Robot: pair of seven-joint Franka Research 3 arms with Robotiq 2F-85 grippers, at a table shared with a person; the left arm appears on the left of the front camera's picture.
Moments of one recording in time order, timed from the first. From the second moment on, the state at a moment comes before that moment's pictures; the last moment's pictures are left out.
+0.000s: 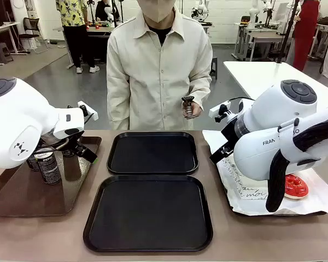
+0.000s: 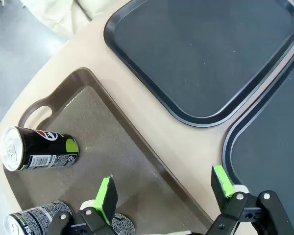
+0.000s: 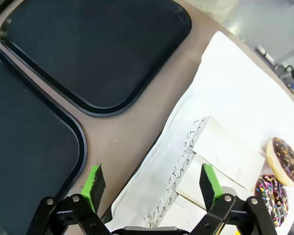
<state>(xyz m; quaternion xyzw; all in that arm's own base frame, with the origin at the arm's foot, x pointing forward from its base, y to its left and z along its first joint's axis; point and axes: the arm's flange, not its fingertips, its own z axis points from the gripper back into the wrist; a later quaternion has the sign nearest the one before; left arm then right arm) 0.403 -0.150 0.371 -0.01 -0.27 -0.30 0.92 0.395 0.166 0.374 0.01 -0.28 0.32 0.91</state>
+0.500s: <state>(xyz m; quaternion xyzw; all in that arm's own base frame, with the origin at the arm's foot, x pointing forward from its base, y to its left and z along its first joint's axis) 0.403 -0.150 0.371 -0.01 -0.27 -0.30 0.92 0.395 0.166 0.374 0.01 -0.28 0.32 0.91</state>
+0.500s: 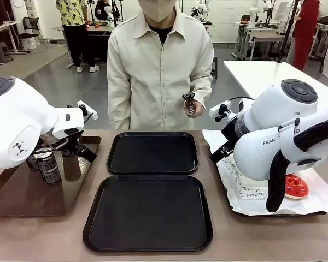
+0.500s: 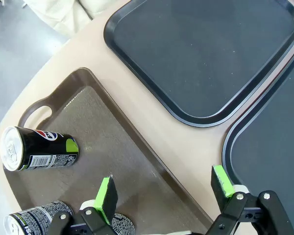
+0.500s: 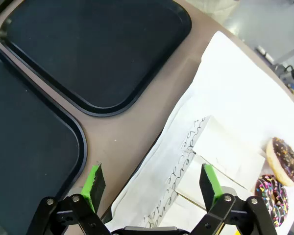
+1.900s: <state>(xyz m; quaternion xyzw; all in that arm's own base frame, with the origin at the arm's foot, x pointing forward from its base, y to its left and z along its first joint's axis) 0.378 -0.145 0.401 -0.03 -0.19 -0.31 0.93 0.385 0.135 0.422 -0.03 -0.26 0.30 0.92</state>
